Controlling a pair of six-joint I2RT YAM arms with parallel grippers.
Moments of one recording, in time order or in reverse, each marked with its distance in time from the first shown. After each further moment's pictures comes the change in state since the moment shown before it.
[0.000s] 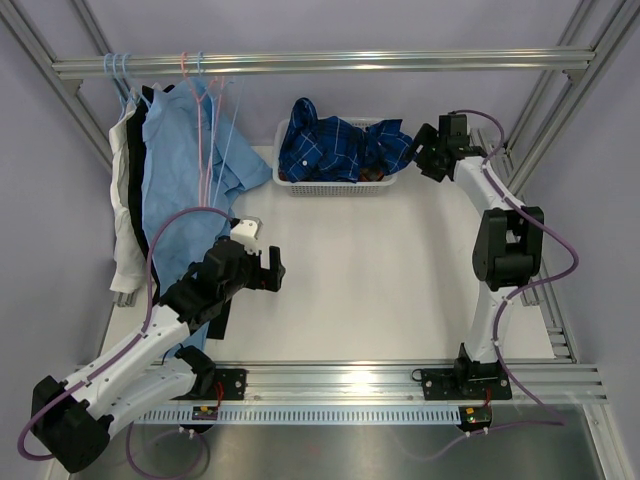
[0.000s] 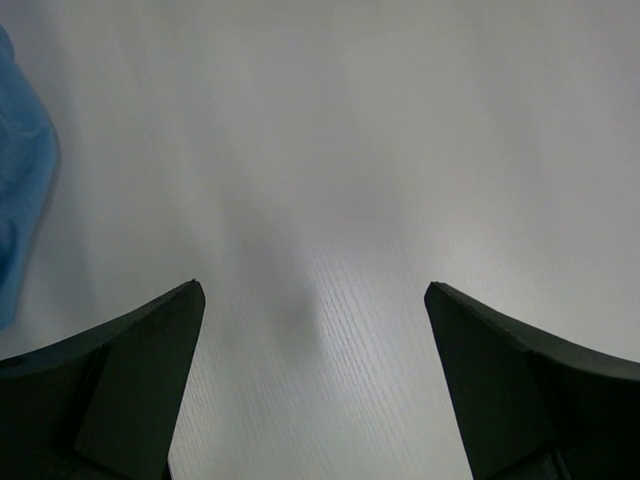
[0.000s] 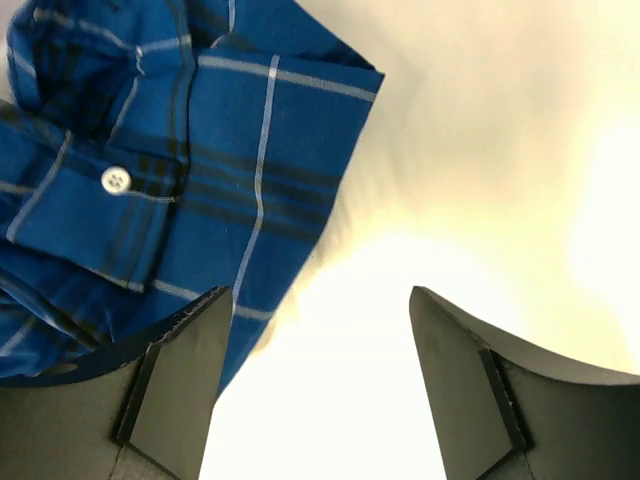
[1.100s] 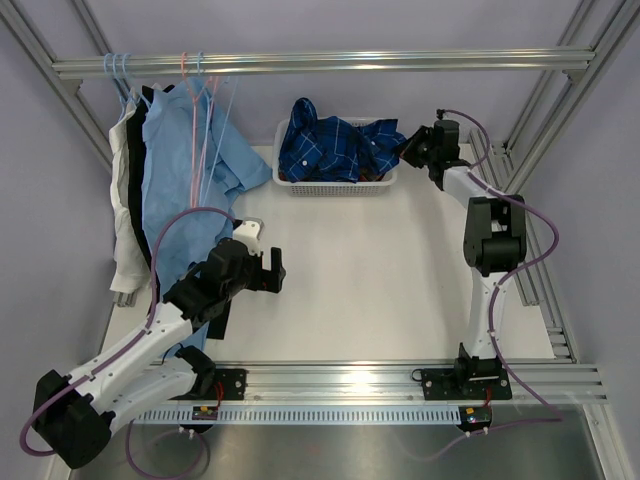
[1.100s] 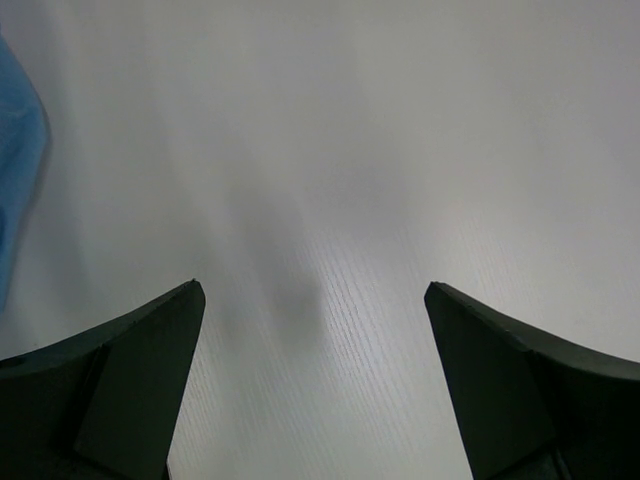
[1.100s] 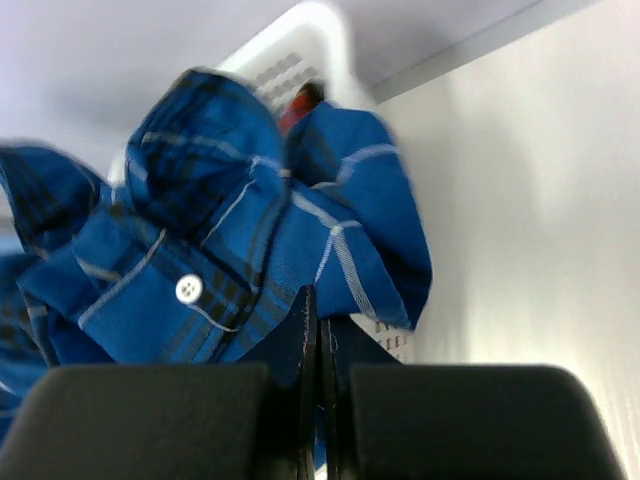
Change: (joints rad) left arm 0.000 0.030 -0.005 -0.006 0.001 -0.011; right arm -0.021 0.185 -0.042 0.544 -0.243 0.105
